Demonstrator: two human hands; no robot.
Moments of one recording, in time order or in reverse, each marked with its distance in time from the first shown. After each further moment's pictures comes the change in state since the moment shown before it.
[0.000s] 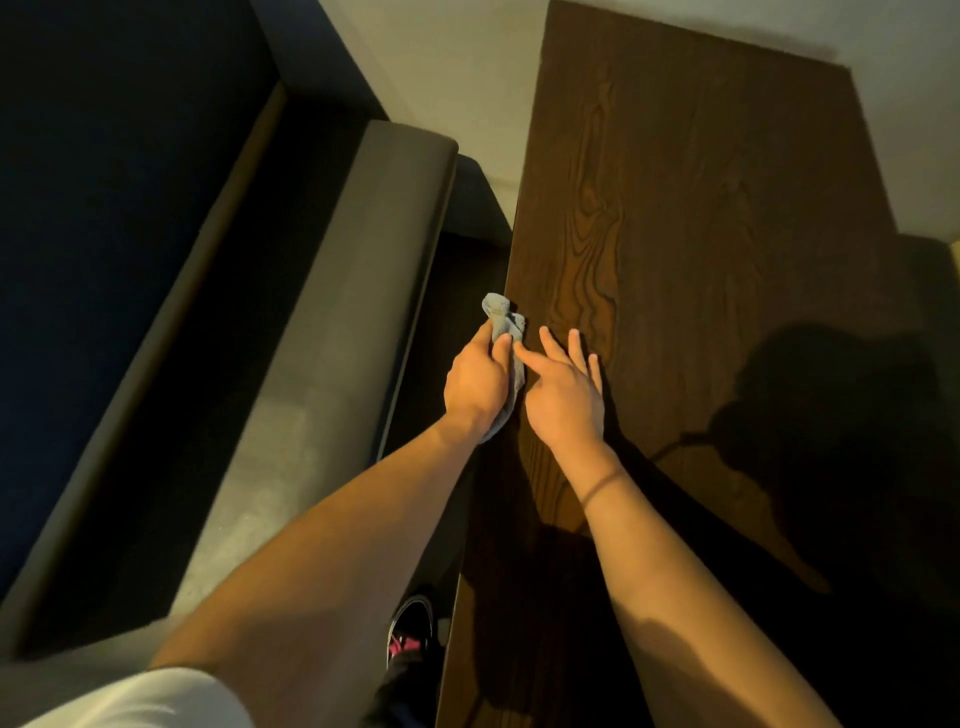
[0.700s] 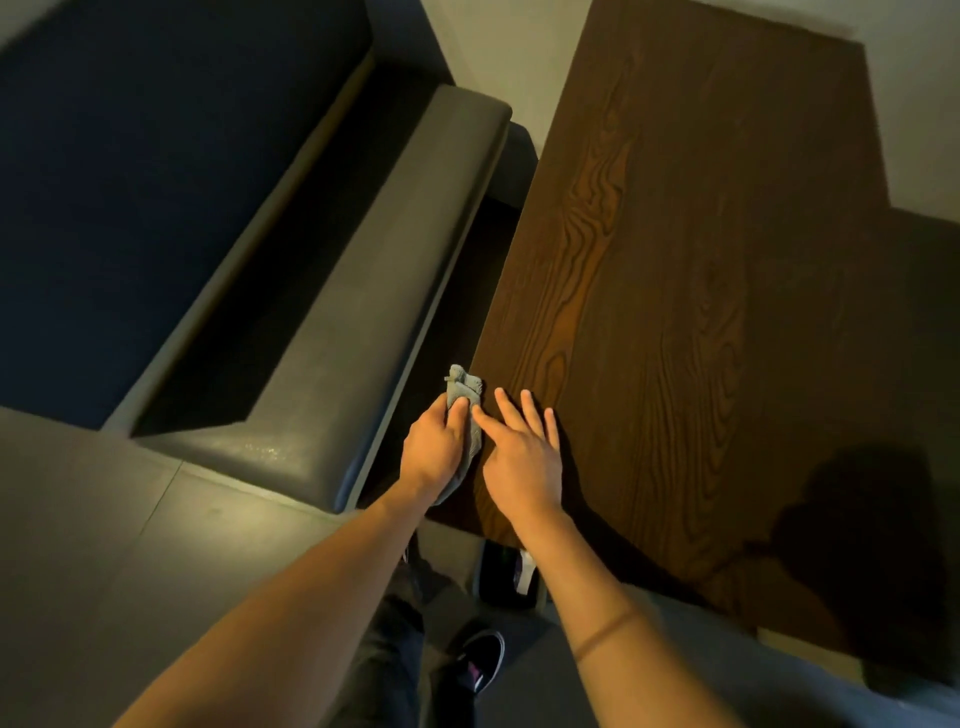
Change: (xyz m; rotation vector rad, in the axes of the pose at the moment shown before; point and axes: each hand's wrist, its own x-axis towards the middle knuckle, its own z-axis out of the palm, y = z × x) left_hand -0.318 -0.117 -0.022 0.081 0.100 -0.128; right_hand -0.311 0.017 0.079 -0.092 -0.092 -0.219
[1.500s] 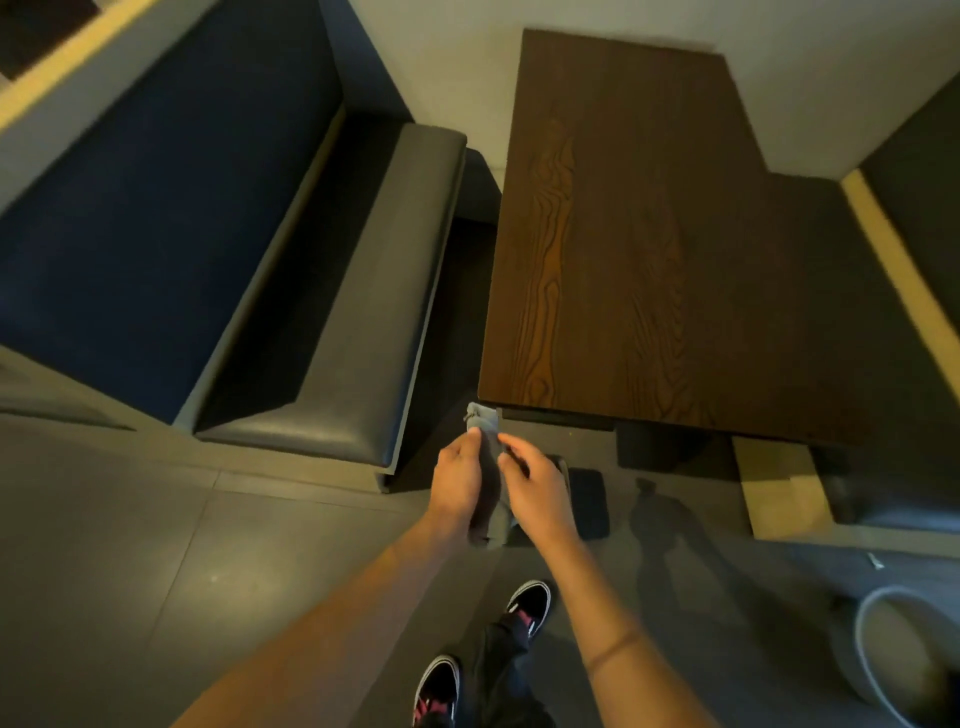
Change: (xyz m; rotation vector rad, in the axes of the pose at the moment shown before) left_hand -0.226 -0.043 -0.076 -0.368 -0.185 -0.180; right_hand -0.221 -0.107 0.030 0.762 0.058 0.381
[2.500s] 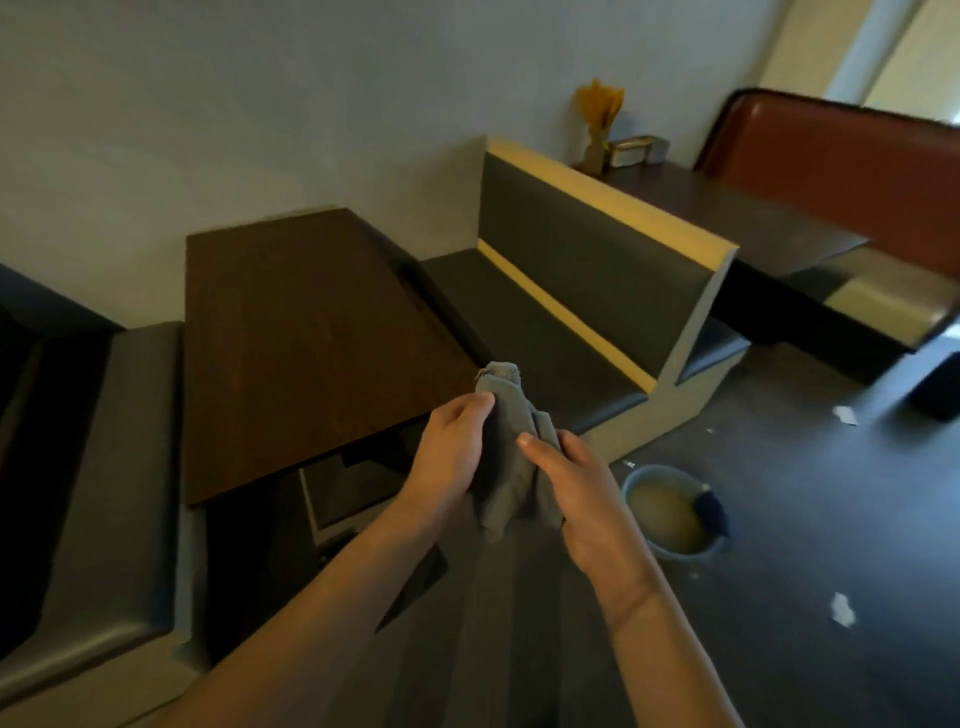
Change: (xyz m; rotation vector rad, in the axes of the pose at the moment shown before) left_hand -0.414 0.075 0.303 0.266 -0.593 0.369; right_hand -0.390 0.092 -0.342 0.857 0.521 0.042
